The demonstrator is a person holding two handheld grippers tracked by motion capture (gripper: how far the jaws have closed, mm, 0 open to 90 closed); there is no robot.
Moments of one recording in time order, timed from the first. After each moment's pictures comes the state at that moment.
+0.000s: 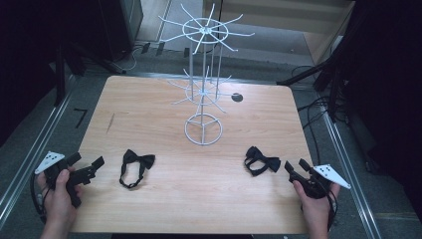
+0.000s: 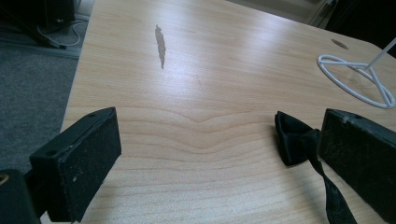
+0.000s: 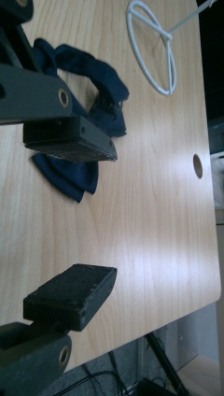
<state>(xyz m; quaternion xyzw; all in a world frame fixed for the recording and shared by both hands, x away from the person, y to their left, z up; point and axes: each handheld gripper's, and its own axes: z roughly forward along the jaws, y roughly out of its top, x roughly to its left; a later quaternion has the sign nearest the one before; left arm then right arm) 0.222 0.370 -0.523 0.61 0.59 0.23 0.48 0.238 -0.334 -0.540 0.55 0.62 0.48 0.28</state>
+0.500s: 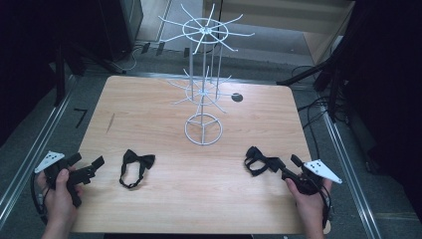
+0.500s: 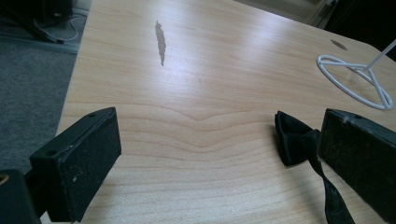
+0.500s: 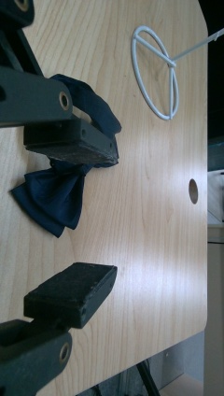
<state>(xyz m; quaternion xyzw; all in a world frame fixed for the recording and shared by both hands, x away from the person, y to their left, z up) 0.223 0.371 -0.524 0.60 0.59 0.22 0.48 0.245 -0.312 -0.531 0.51 0.65 0.49 0.28</state>
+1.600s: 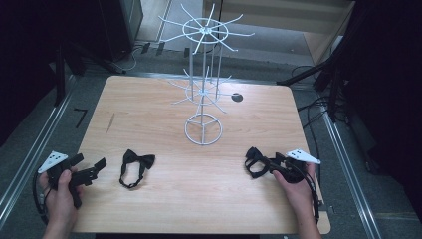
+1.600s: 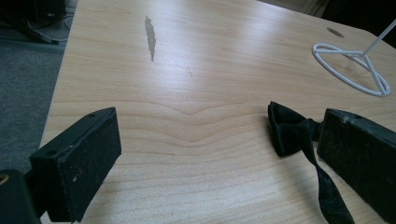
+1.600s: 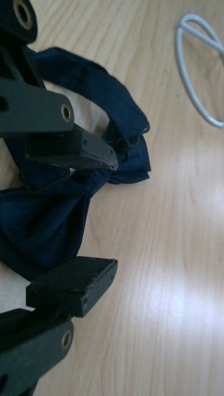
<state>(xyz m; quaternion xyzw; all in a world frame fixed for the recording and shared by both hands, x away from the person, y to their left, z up) 0.222 0.366 -0.524 0.62 0.58 0.22 0.47 0.287 -0.287 -0.549 0.51 0.71 0.43 0.20</state>
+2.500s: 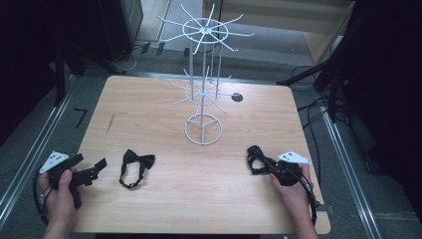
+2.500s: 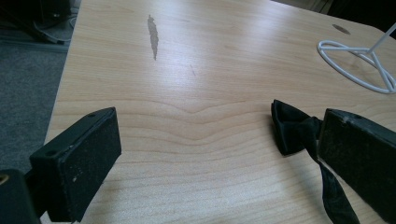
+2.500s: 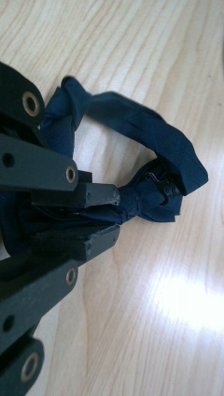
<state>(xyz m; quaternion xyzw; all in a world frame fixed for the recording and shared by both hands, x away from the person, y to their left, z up) 0.222 0.364 -0.523 0.62 0.58 0.23 0.47 0.279 -0.271 -0.547 0.49 0.75 0.38 0.21</state>
